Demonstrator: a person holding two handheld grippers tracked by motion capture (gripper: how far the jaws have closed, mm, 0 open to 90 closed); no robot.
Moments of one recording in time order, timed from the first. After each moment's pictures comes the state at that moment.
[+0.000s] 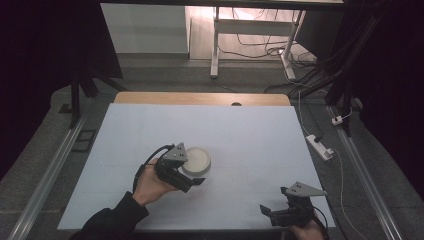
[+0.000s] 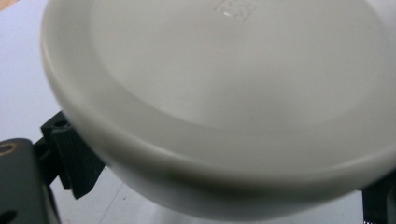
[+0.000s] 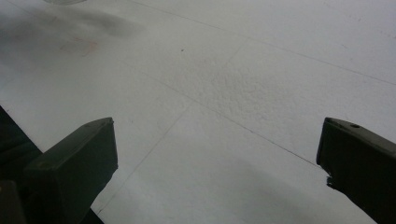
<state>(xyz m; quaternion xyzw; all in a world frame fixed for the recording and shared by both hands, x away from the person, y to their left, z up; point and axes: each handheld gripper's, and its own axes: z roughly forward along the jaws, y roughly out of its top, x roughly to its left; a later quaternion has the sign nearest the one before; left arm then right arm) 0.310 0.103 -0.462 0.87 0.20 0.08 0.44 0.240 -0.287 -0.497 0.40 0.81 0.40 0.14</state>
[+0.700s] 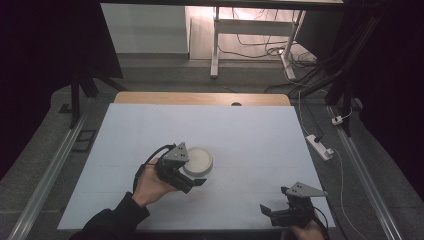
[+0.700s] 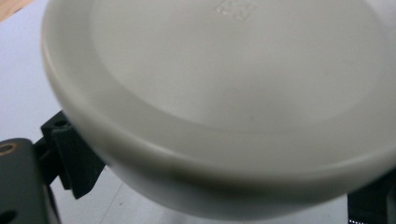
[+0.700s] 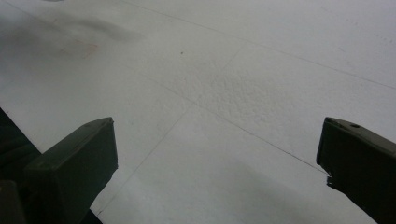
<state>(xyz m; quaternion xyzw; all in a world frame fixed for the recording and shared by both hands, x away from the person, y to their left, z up) 0.304 0.100 -0.452 0.88 0.19 0.08 0.43 0.239 -0.287 -0.496 0.40 0.81 0.41 0.14</state>
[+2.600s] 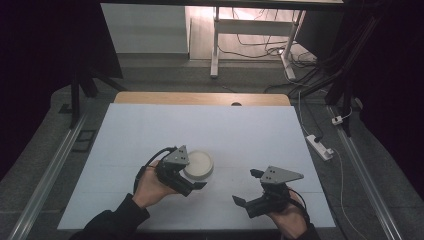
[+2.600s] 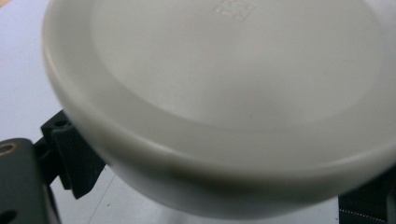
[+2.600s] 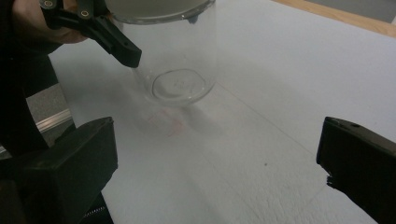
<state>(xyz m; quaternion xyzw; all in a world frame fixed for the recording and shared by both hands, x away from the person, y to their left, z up) 0.301 0.099 -0.457 0.88 0.18 0.07 0.44 0.255 -0.212 -0.445 0.26 0.83 0.48 0.12</state>
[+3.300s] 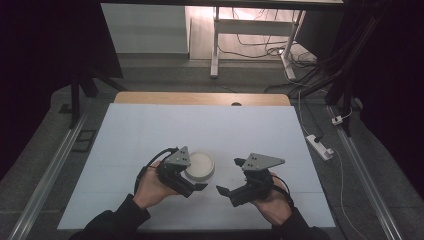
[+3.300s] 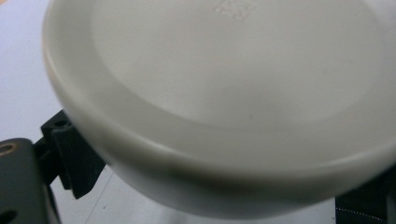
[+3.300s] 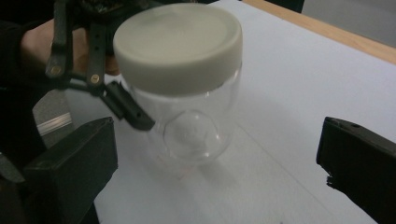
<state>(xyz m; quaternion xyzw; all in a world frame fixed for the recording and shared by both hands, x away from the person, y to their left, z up) 0.298 0.095 -0.456 0.88 0.17 0.07 0.43 0.274 -0.167 -0.423 0.23 0.84 0.48 0.11</state>
